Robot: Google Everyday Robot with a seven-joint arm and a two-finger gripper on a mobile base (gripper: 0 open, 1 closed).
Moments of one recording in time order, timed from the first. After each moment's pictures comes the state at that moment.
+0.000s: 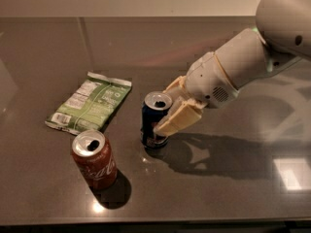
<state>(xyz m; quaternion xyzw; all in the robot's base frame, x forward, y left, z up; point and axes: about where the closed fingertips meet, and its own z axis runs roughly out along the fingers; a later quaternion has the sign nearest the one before) 0.438 -0.023 0.907 -0.64 0.66 0.28 0.28</state>
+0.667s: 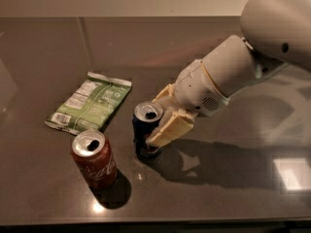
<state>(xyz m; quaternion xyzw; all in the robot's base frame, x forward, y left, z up) 0.418 -0.002 0.900 -0.67 0.63 0.27 0.27</state>
